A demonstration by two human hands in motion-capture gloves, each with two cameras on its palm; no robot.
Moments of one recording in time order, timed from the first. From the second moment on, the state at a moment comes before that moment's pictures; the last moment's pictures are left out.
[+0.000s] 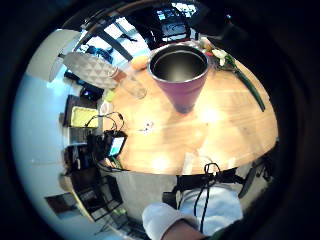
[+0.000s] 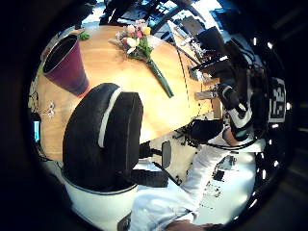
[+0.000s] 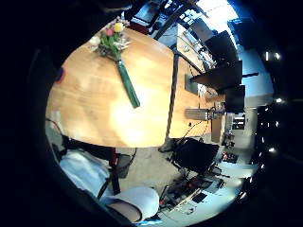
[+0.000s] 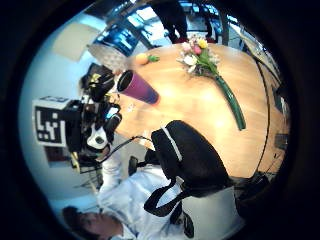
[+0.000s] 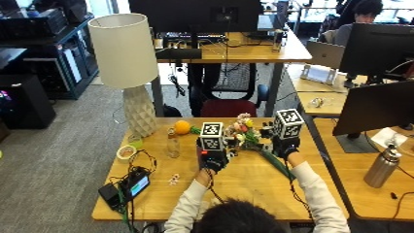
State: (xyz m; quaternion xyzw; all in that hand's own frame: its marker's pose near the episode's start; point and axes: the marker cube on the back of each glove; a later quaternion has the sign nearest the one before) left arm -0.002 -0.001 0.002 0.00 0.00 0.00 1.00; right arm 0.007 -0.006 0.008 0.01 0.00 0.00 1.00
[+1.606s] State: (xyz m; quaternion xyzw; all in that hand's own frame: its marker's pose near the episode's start) left arm -0.003 0.002 0.017 -0.02 0.01 0.05 1.00; right arm 0.105 -0.025 0.139 -0.21 -0.12 0.28 0.93
